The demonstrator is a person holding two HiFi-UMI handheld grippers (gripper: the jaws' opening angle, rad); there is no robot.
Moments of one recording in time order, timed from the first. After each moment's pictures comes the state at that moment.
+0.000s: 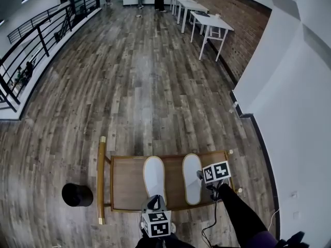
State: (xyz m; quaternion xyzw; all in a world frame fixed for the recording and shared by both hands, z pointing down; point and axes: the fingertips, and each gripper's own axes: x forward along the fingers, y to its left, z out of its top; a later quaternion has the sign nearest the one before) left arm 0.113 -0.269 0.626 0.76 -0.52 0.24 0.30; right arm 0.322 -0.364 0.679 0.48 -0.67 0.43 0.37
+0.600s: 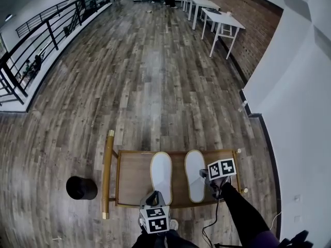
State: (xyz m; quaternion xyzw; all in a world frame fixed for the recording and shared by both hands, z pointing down) left arm 0.085 -0.275 0.632 0.73 -0.55 0.23 0.32; right arm 0.296 -0.364 0.684 0.44 -0.67 0.49 0.33
